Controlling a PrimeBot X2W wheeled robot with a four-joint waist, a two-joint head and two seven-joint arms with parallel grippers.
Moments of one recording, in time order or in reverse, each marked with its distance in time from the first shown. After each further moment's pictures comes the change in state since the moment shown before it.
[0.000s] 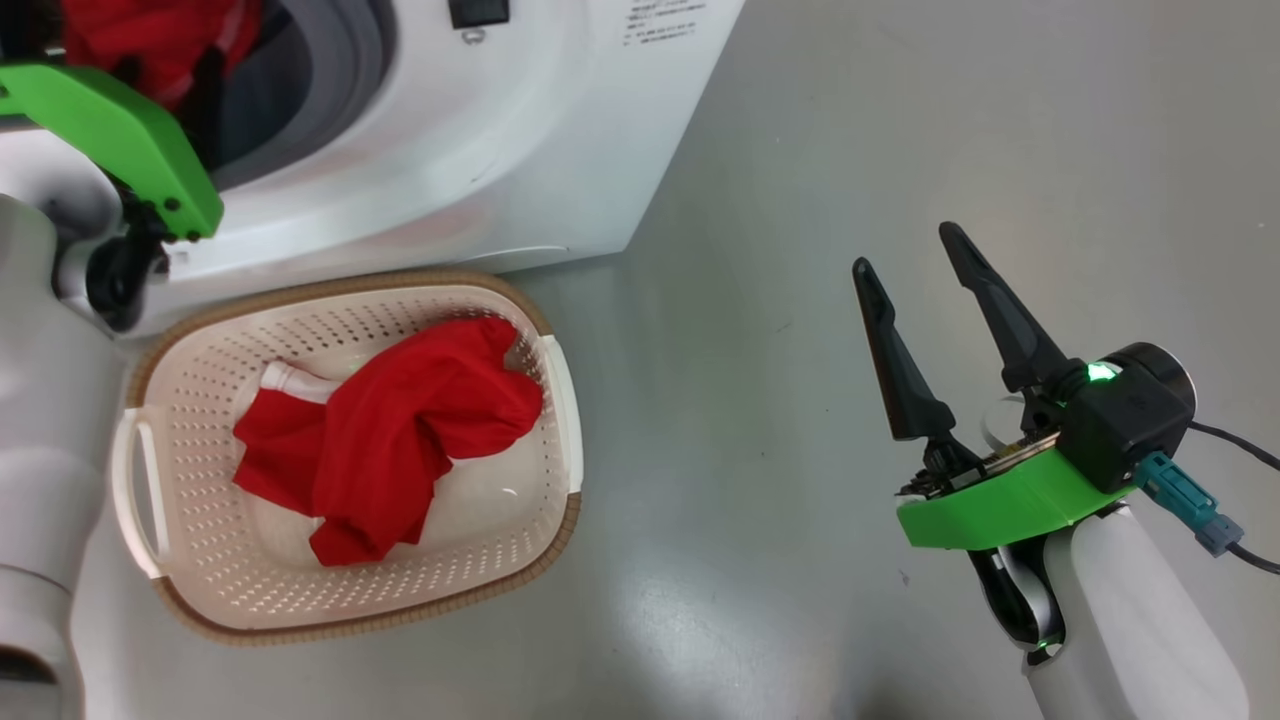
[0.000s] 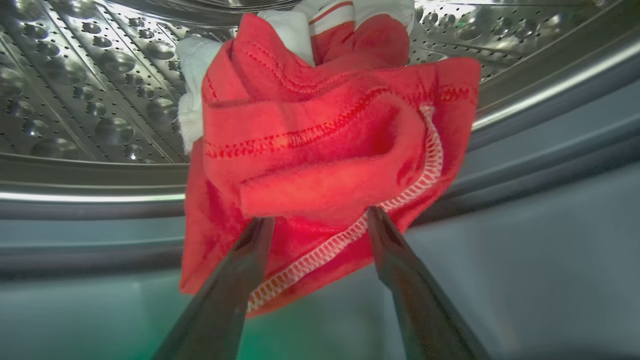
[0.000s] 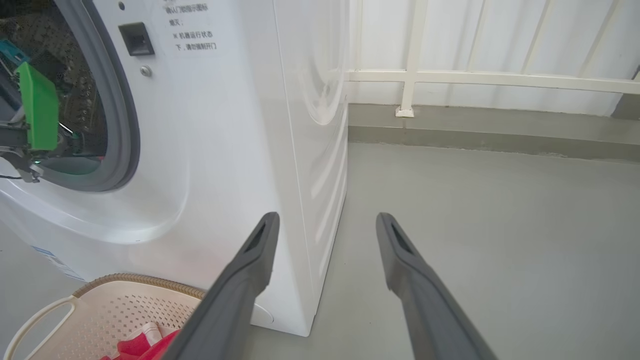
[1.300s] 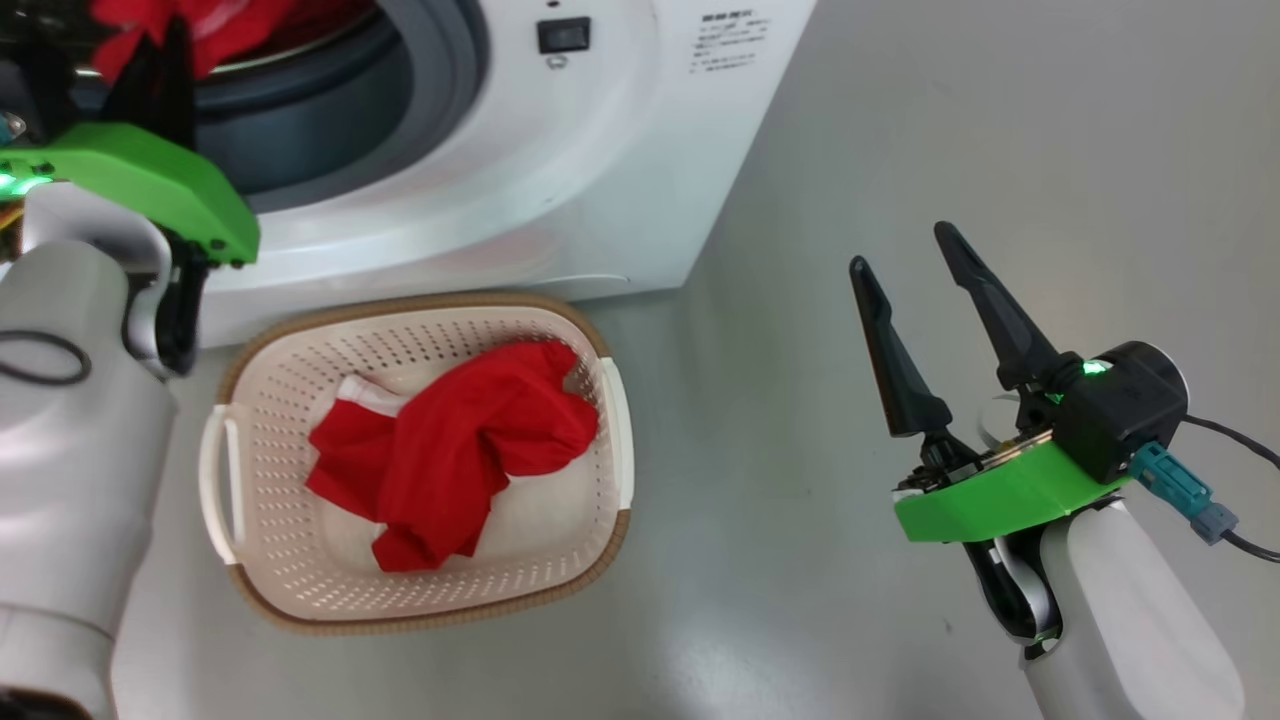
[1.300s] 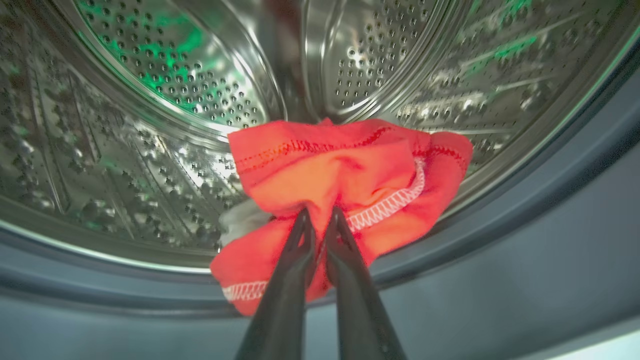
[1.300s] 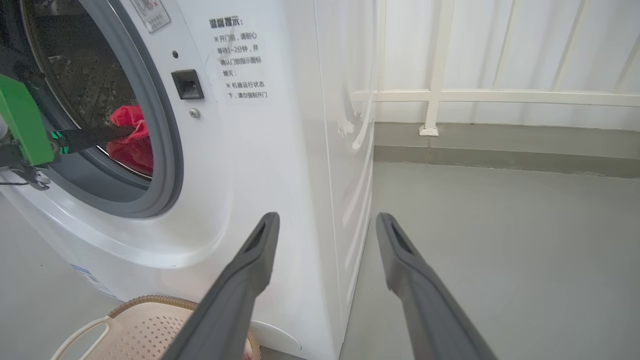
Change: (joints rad) left arm 0.081 -0.013 -0.030 -0.067 0.071 0.062 -0.352; right arm -0.016 -0.001 0.008 0.030 0.022 0.000 0.000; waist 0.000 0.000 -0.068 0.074
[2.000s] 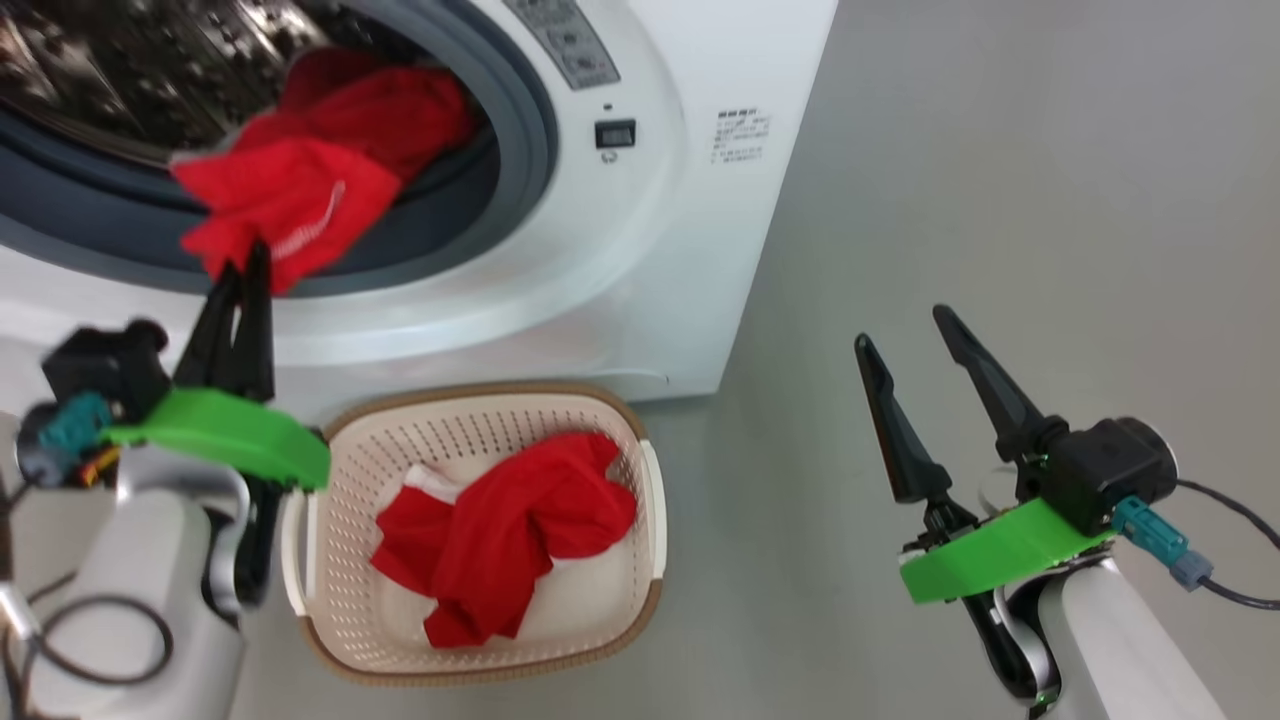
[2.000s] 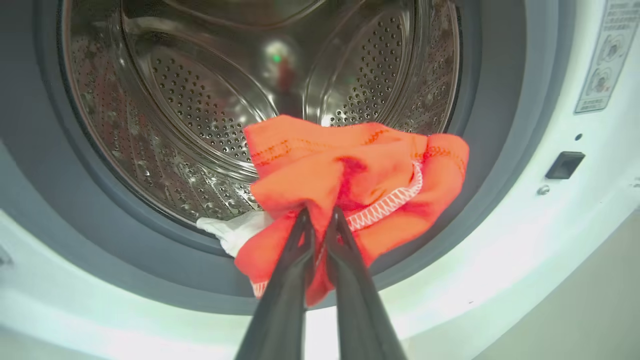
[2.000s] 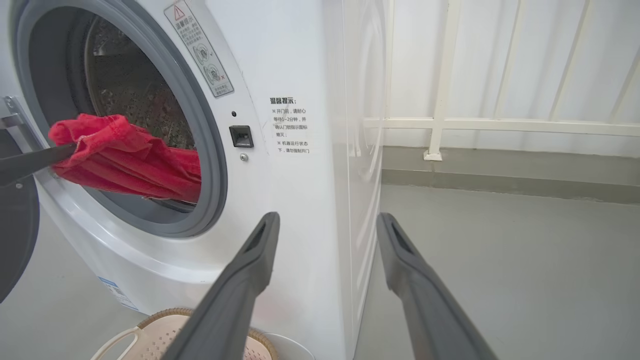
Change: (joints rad) left arm 0.522 -0.014 0.213 -0.501 0.134 0.051 0.000; right arm 0.092 0.000 -0.011 0.040 0.000 0.000 0.000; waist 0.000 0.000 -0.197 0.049
